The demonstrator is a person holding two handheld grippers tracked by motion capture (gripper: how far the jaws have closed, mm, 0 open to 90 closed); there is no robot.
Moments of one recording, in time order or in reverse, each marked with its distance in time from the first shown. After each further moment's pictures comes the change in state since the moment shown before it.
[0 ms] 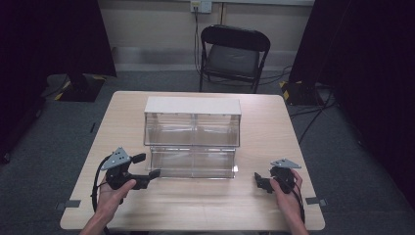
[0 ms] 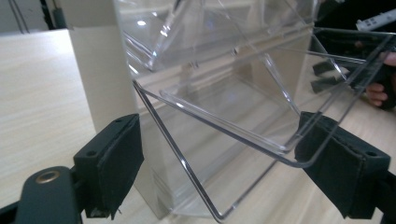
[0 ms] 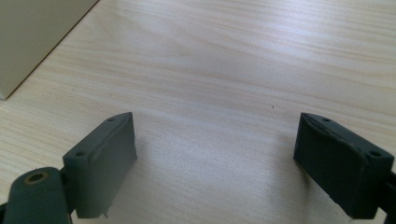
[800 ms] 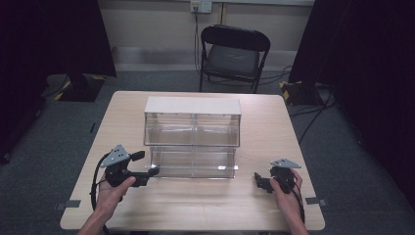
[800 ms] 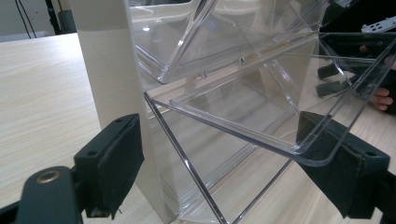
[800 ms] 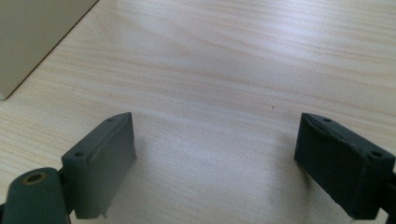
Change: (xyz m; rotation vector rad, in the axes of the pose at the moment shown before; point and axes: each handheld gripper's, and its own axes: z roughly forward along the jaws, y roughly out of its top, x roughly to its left) left arm 0.003 0.005 -0.001 0.006 0.009 0.002; right arm 0.000 0.000 0.000 0.000 -0.002 0.001
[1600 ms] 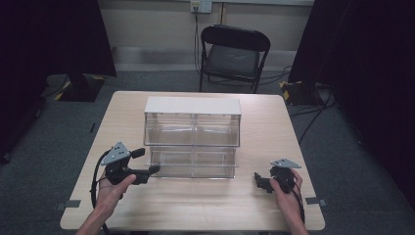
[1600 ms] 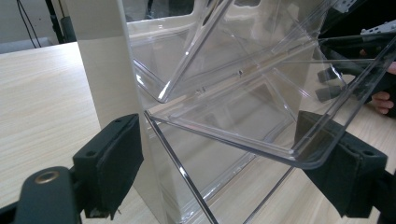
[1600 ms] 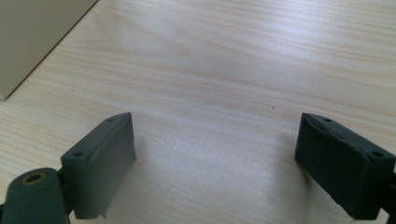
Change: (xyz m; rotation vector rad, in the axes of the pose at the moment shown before) left arm -0.002 0.009 0.000 -0.007 0.005 0.015; right arm 0.000 0.000 0.000 0.002 0.000 0.002
